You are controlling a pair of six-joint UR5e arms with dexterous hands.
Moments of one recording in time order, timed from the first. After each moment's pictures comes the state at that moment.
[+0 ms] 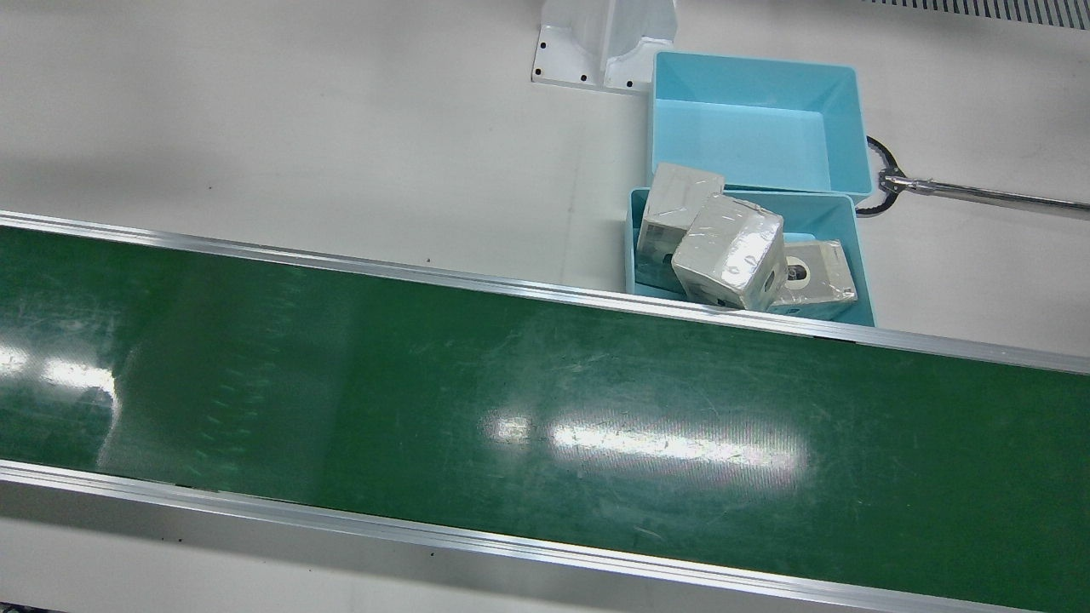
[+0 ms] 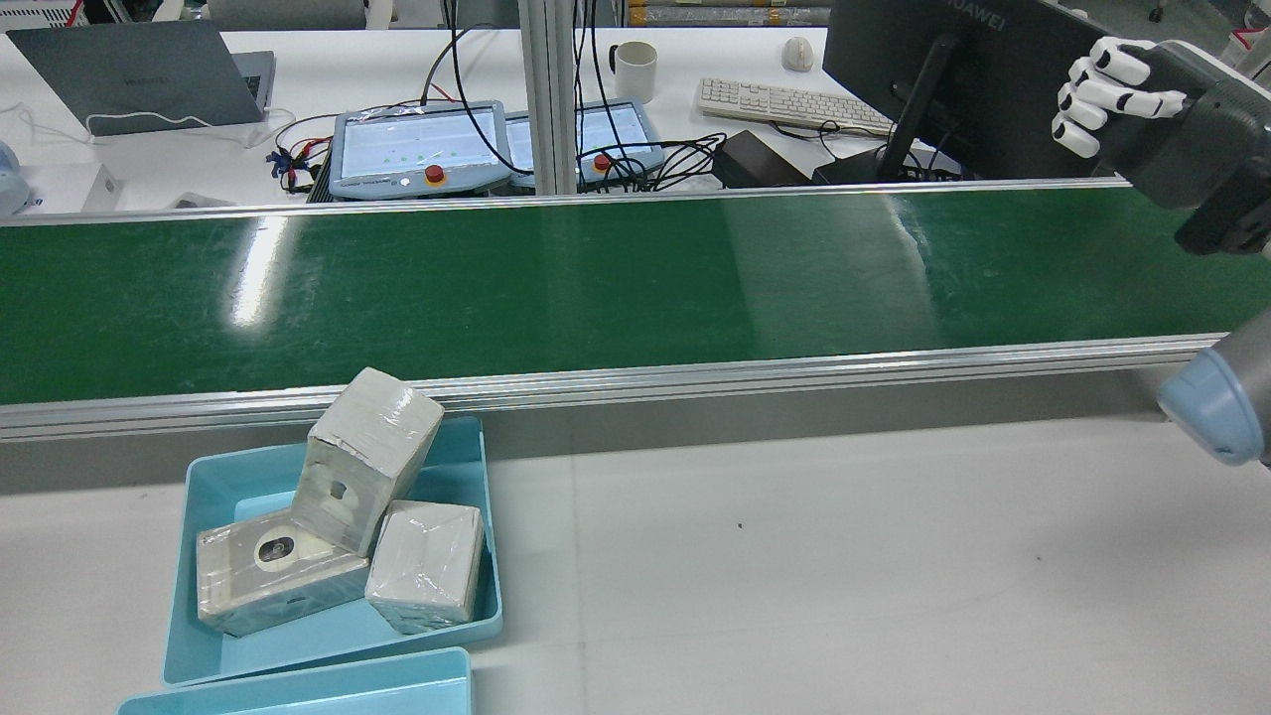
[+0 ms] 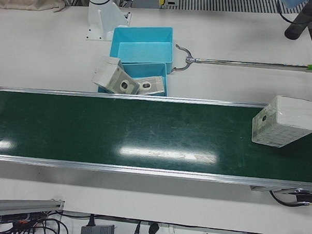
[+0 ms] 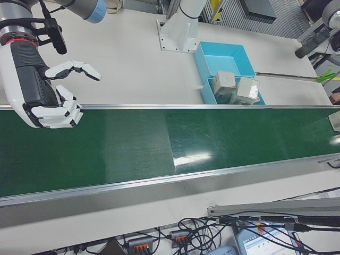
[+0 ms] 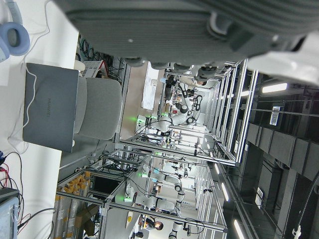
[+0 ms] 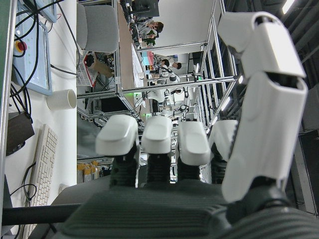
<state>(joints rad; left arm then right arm) -1.81 -1.79 -1.75 0.44 1.92 -0.15 1.27 -1.34 1.90 -3.52 -1.49 0.11</state>
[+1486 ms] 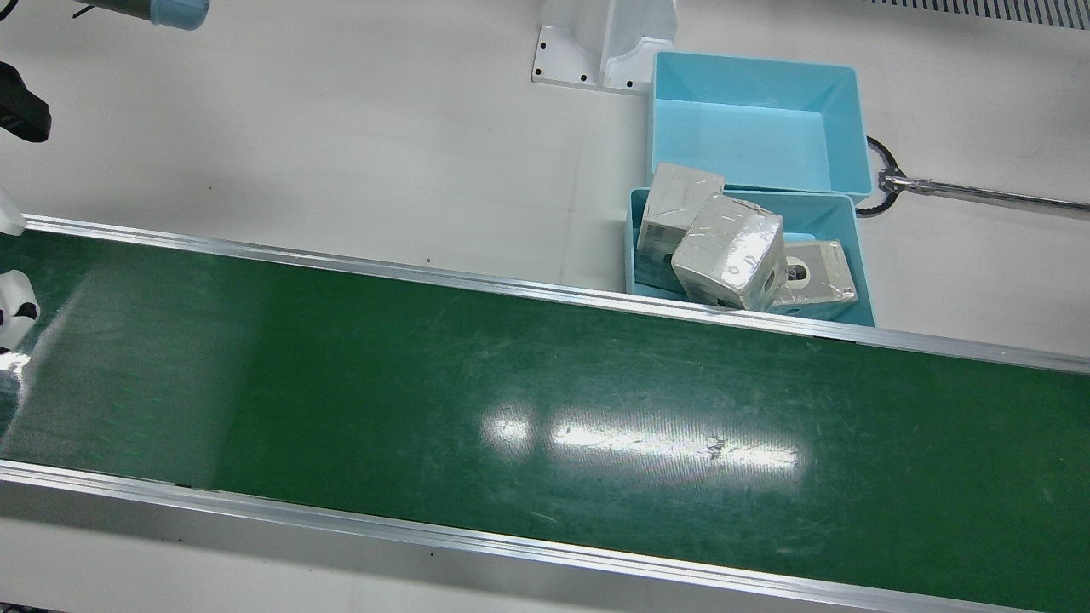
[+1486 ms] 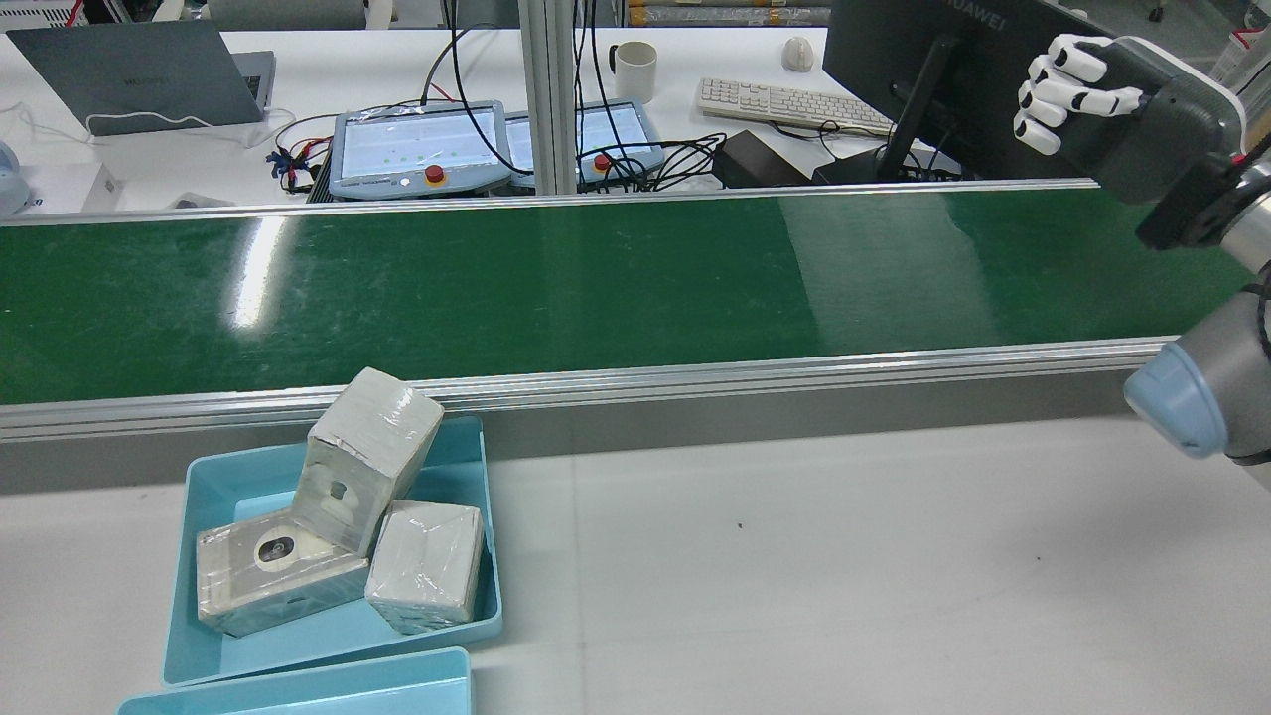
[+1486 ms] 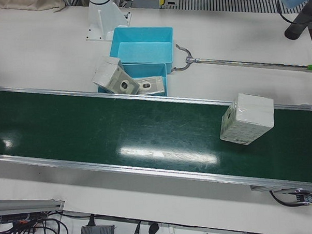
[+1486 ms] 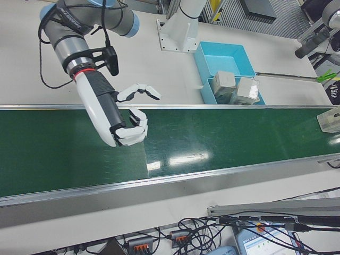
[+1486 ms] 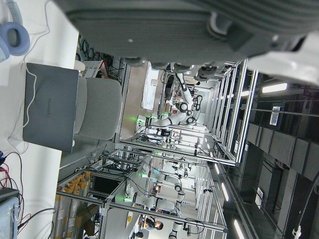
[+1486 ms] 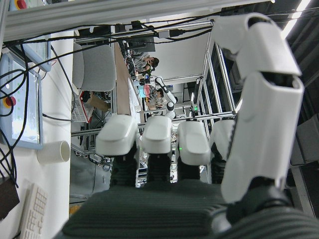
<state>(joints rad) -1.81 -1.79 -1.75 0.44 1.92 -0.15 1.12 -1.16 1.81 -3.52 -1.40 0.09</state>
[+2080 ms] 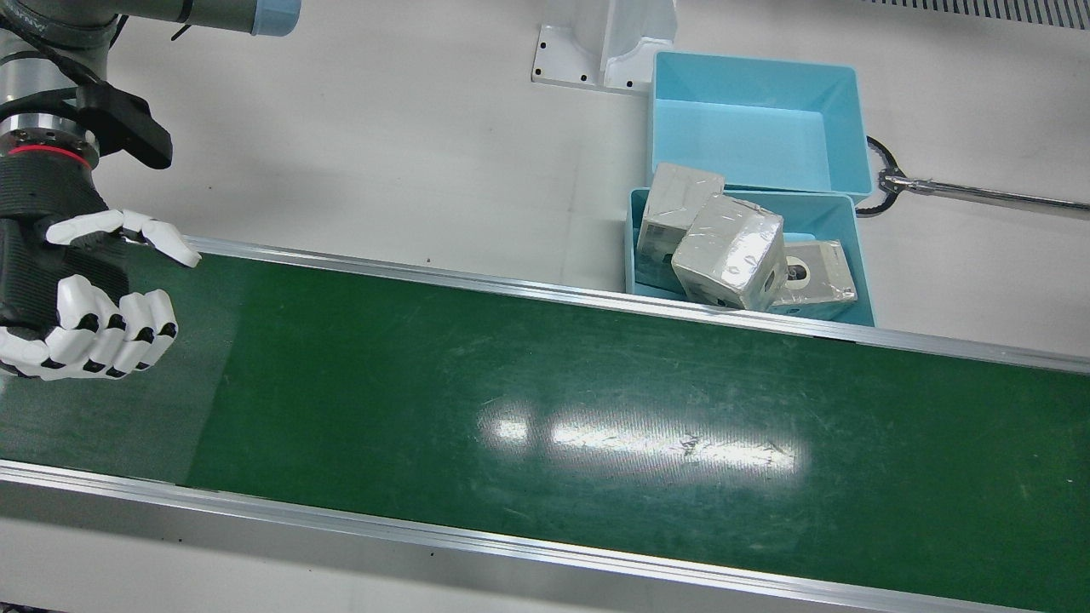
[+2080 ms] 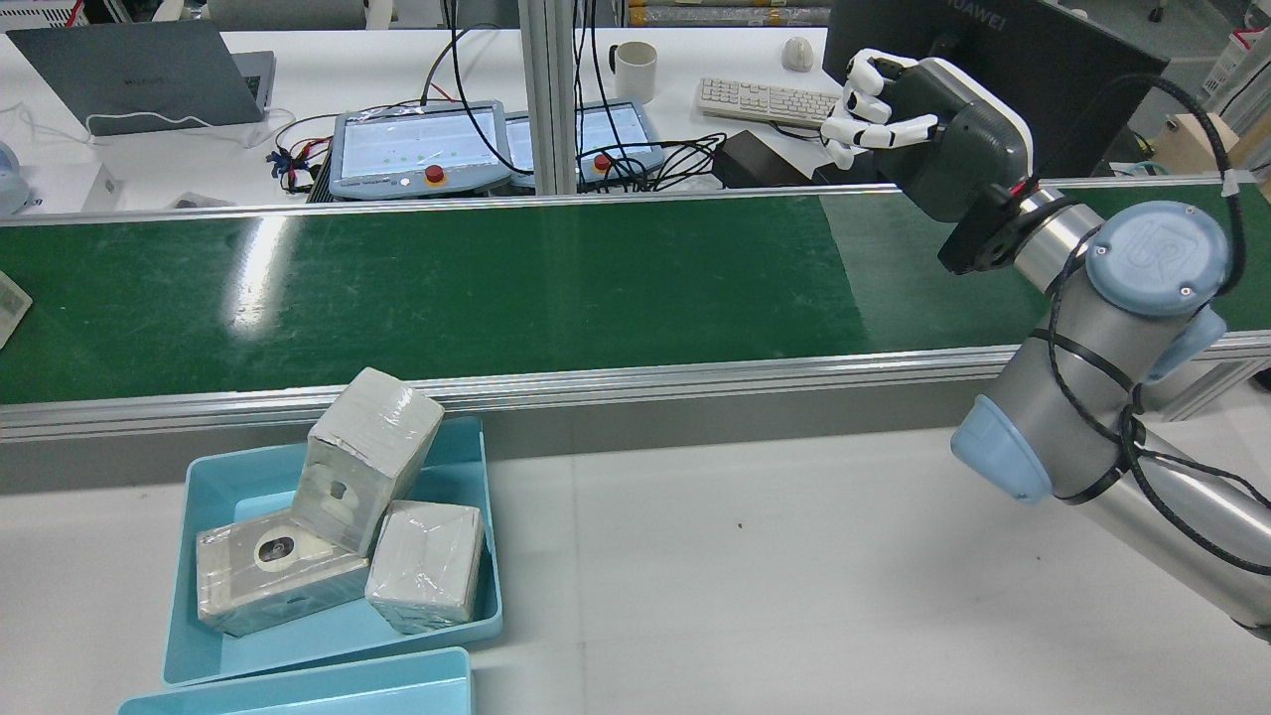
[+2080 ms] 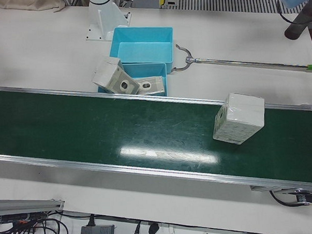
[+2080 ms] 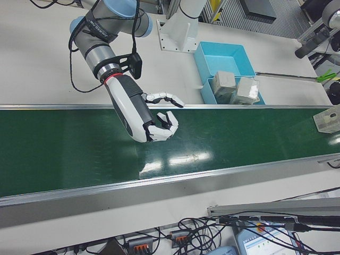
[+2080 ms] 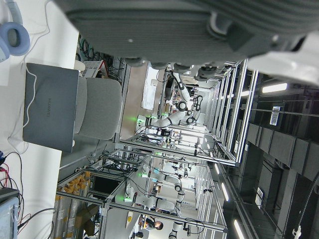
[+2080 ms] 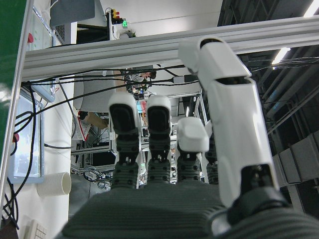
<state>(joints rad) -1.81 -1.79 -1.75 0.44 1.92 -0.15 1.00 -1.12 1.85 -3.53 -1.30 0.01</state>
